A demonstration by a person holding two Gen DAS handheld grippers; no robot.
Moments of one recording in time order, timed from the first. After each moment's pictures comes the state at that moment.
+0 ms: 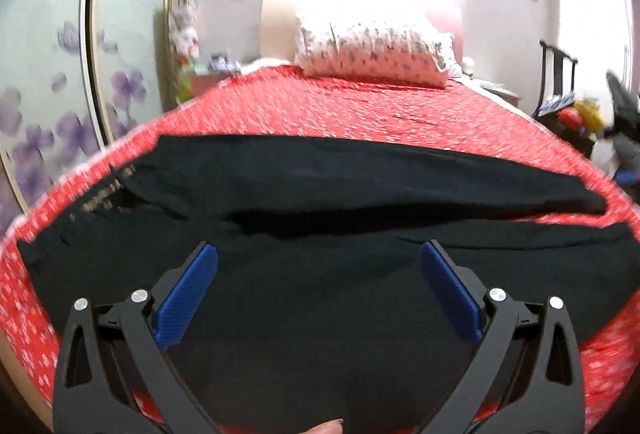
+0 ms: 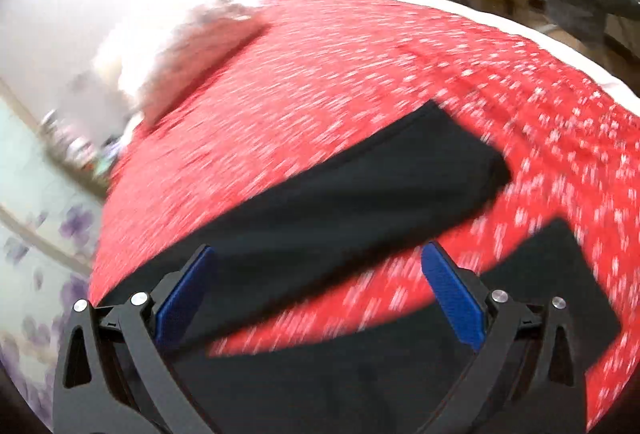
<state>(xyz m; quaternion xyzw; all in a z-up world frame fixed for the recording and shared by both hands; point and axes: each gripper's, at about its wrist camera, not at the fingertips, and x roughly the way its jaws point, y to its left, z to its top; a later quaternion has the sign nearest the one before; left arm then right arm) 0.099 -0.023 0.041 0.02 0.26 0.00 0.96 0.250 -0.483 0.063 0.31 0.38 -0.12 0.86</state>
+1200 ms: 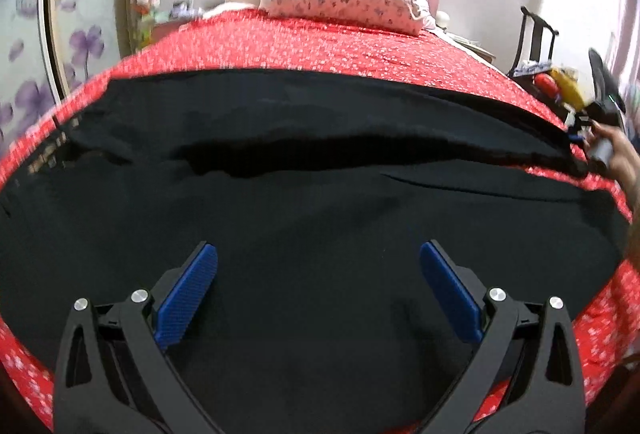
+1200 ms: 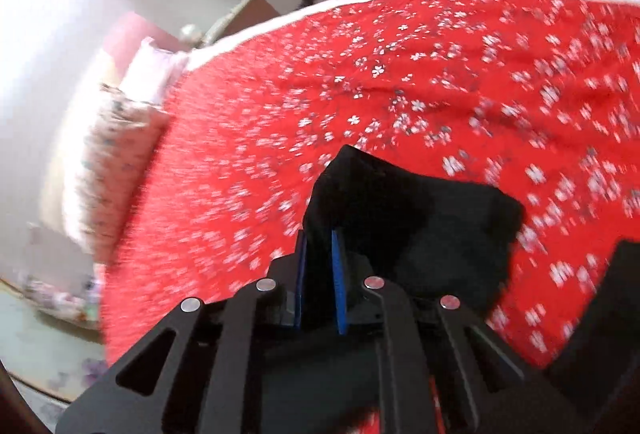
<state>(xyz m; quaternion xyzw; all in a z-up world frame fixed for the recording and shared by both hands) 0.127 -0.005 0.001 -0.03 0.37 -0.09 0.92 0.268 -0.566 -0.017 0.48 0.27 -0.23 0.80</state>
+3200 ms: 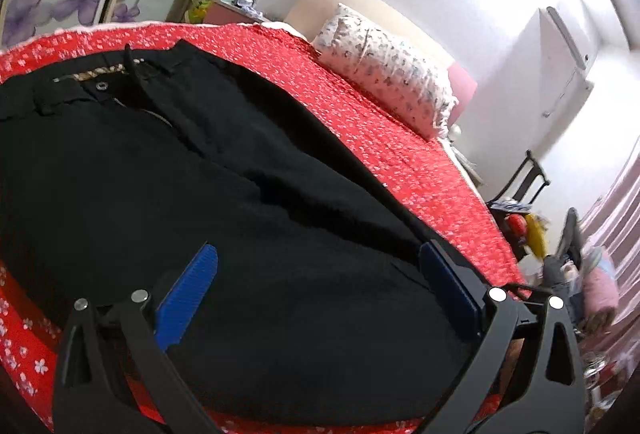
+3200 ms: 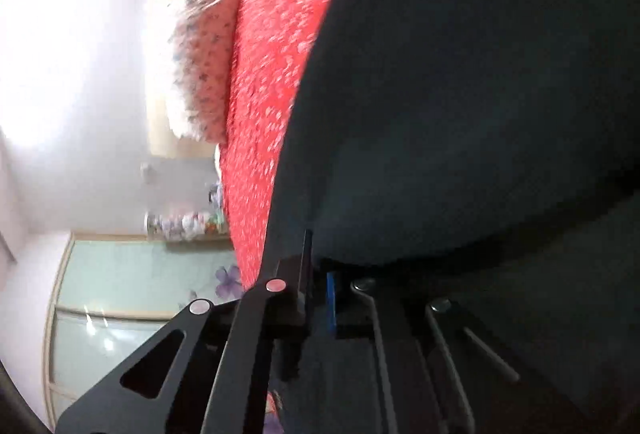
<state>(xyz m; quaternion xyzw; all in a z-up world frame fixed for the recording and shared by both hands) 0.102 0.091 0.018 -0.28 0.28 -0.08 0.92 0.191 -0.319 -0.088 0.63 0.31 0.03 0.71</state>
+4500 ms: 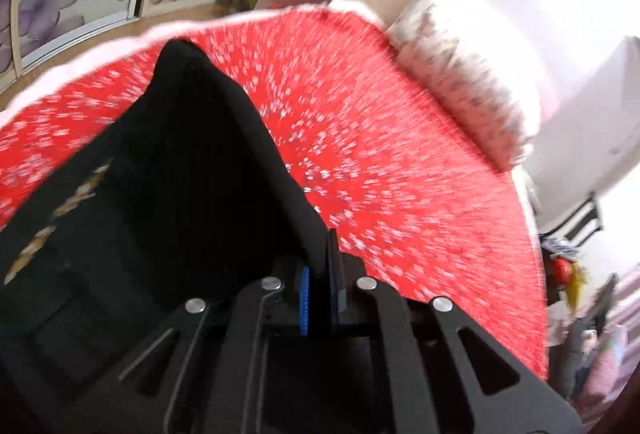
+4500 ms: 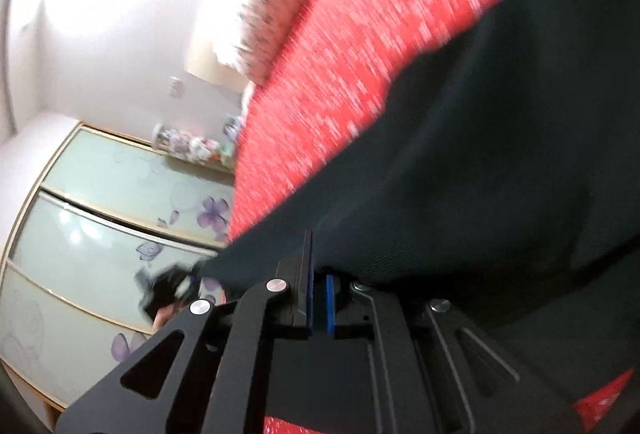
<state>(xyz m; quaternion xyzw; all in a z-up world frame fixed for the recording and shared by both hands) 0.298 0.190 0.076 -0.31 0.36 0.03 0.88 0.158 -0.336 -0.026 0.50 0.31 0.13 0.79</state>
